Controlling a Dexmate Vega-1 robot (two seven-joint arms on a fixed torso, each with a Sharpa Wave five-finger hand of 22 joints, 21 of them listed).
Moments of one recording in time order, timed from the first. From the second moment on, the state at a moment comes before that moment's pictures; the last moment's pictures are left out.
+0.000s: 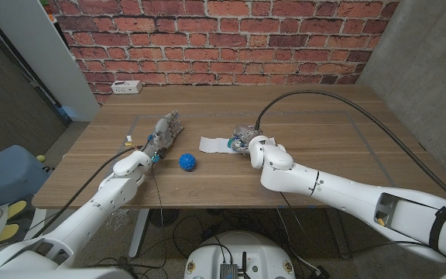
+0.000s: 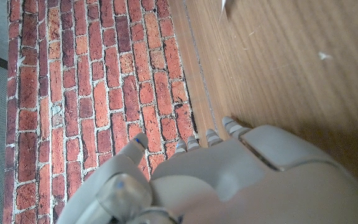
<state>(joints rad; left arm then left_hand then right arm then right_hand) 0.88 0.56 0.35 -1.24 -0.75 -0.25 -0.19 0.11 0.12 0.52 0.10 0.23 -0.17 -0.09 0.18 0.17 -0.17 -0.09 0.20 0.18 -0.17 -0.03 0.18 0.17 -0.14 0.03 0.30 0.18 -0.48 -0.49 -1.17 -1.81 -0.48 -0.95 0.08 0.96 0.11 0.34 -0.12 0.19 0.71 -0.04 0.26 0.19 0.55 -0.04 0.21 0.22 0.49 -0.05 0.37 0.29 0.53 0.05 0.26 0.18</state>
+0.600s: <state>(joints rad) 0.88 0.56 0.35 -1.24 -0.75 -0.25 -0.20 0.11 0.12 0.52 0.10 0.23 -0.17 -0.09 0.18 0.17 -0.17 -0.09 0.20 0.18 -0.17 -0.03 0.18 0.17 -0.14 0.03 0.30 0.18 -0.46 -0.51 -1.18 -1.84 -0.44 -0.96 0.10 0.87 0.05 0.28 -0.10 0.22 0.50 -0.07 0.17 0.19 0.47 -0.02 0.20 0.22 0.47 -0.04 0.34 0.28 0.51 0.07 0.25 0.18</state>
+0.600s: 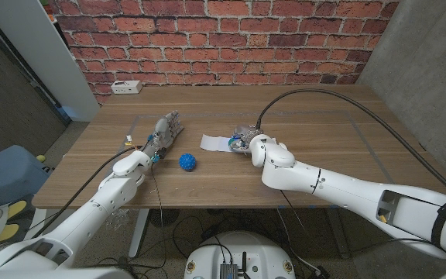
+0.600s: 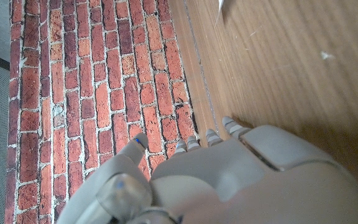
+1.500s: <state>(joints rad) 0.88 0.67 0.45 -1.36 -0.38 -0.22 0.05 0.23 0.14 0.55 -0.03 0.18 0.17 -0.10 0.21 0.17 0.00 -0.05 0.24 0.18 -0.14 0.03 0.19 0.17 -0.14 0.11 0.25 0.19 -0.65 -0.54 -1.02 -1.98 -0.38 -1.04 -0.17 0.87 0.14 0.31 -0.09 0.22 0.53 -0.06 0.19 0.19 0.46 -0.01 0.20 0.22 0.47 -0.05 0.34 0.30 0.51 0.07 0.24 0.19</state>
